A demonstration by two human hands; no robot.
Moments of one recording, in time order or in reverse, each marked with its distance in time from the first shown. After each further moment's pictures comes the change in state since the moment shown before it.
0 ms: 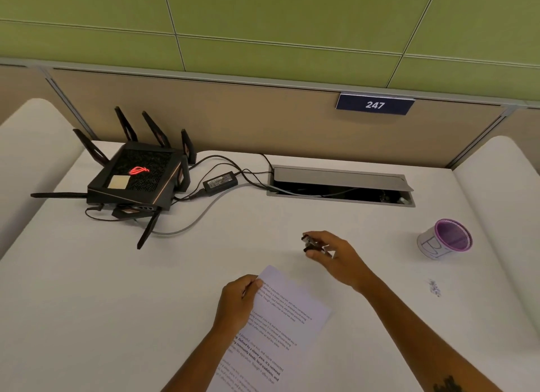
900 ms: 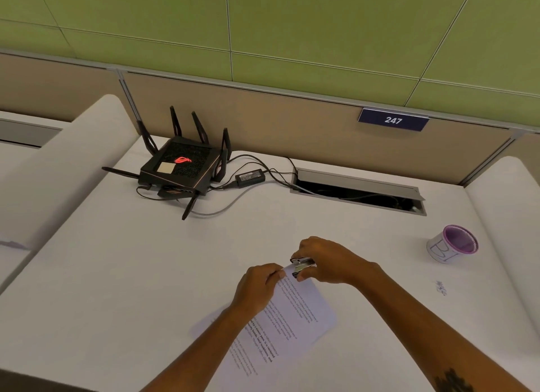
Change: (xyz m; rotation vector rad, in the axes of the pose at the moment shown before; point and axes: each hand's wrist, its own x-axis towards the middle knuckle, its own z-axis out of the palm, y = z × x) left_hand -0.045 -0.001 -0.017 0.213 -0.008 0.213; right_hand -0.038 -0.095 0.049 -0.745 -0.423 -0.305
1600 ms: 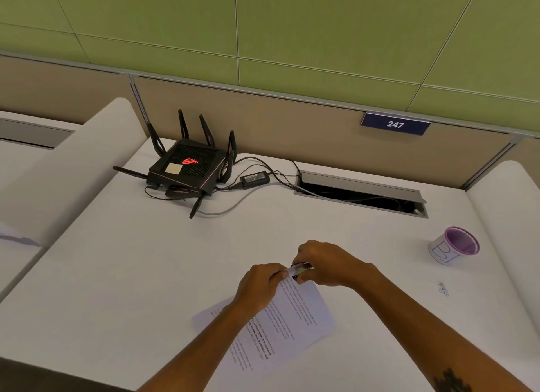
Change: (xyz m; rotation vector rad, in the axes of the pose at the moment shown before) left_hand -0.011 0.003 -0.012 0.061 -0.035 0.038; right_hand -0.004 -0.031 -0.002 -0.064 -0.027 -0.003
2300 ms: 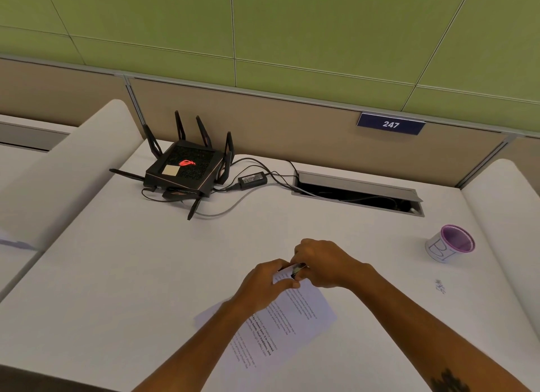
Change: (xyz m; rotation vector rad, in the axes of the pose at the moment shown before) left_hand 0.001 0.013 -0.008 -0.144 -0.136 -0.005; right_hand -0.004 -0.013 -0.005 -0.147 0.099 -0.057
